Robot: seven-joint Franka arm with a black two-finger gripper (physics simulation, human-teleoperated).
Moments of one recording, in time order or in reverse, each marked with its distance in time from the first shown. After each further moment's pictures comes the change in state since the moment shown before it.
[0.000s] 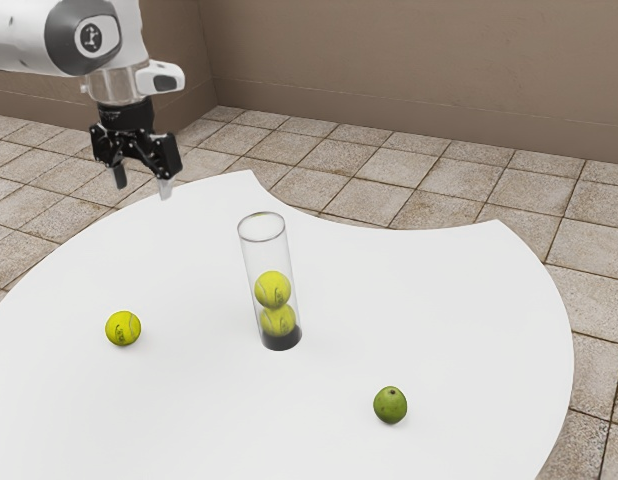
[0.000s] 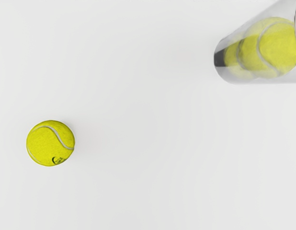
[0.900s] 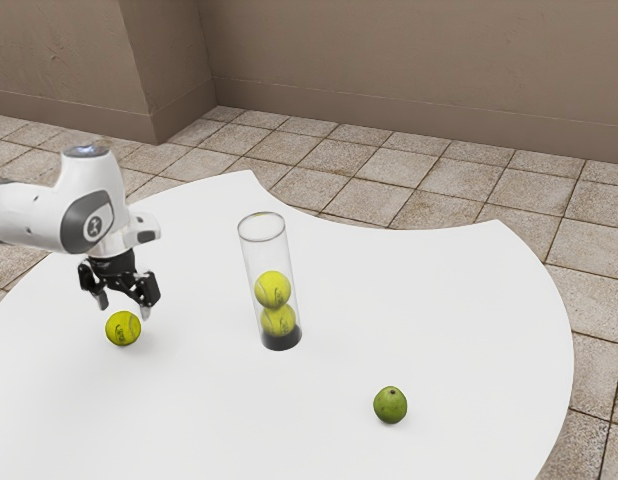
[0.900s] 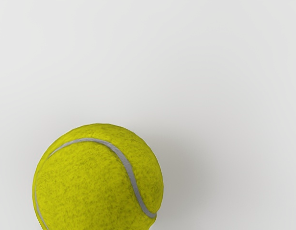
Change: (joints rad) arm 0.114 0.135 0.089 -0.561 0.063 0.742 -0.016
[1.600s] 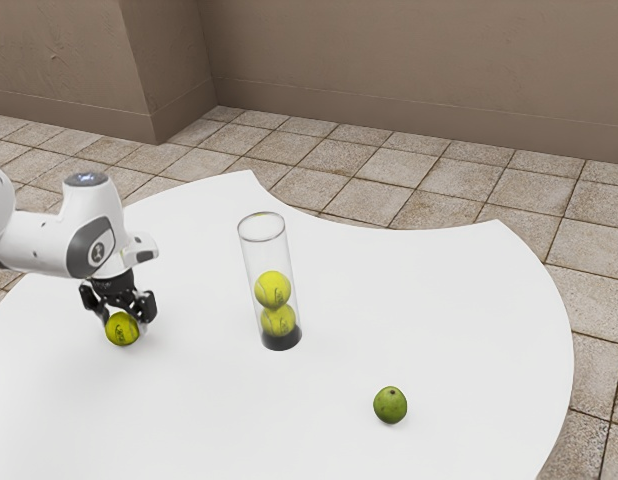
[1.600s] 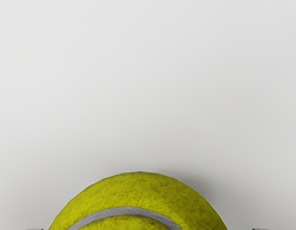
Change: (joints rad) arm 0.043 0.127 0.003 0.005 -0.011 0.148 -0.002
